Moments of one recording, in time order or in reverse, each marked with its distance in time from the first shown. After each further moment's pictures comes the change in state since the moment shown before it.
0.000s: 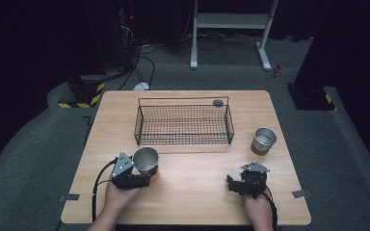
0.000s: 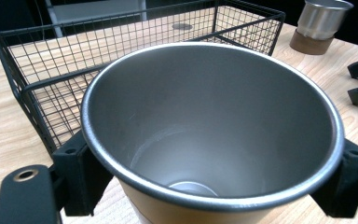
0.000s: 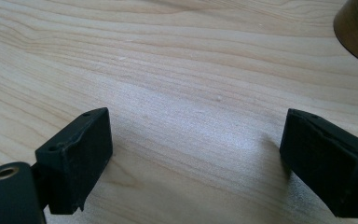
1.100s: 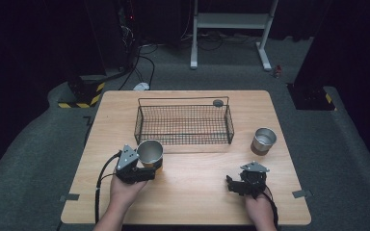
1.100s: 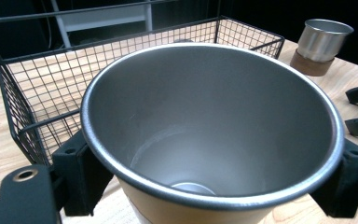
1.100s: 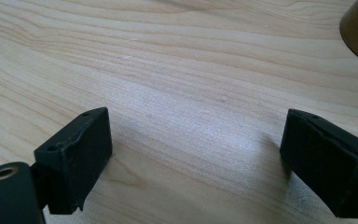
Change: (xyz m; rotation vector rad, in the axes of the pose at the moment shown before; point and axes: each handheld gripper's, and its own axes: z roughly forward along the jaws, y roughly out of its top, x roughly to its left) left arm -0.009 0.034 0.005 -0.016 0.030 -0.035; right arm 0.000 0.000 0.000 0.005 0.012 -0.011
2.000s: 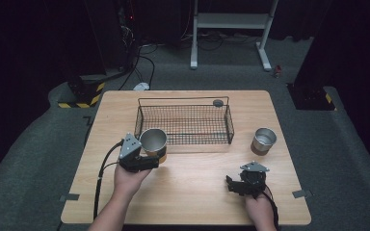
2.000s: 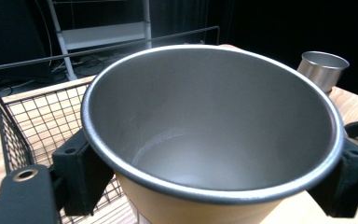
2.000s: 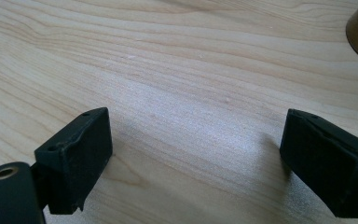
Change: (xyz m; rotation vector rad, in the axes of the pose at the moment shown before) left arm 0.005 0.030 0.016 -0.063 -0.016 -0.012; right arm 0.000 0.000 0.000 0.000 0.016 -0.013
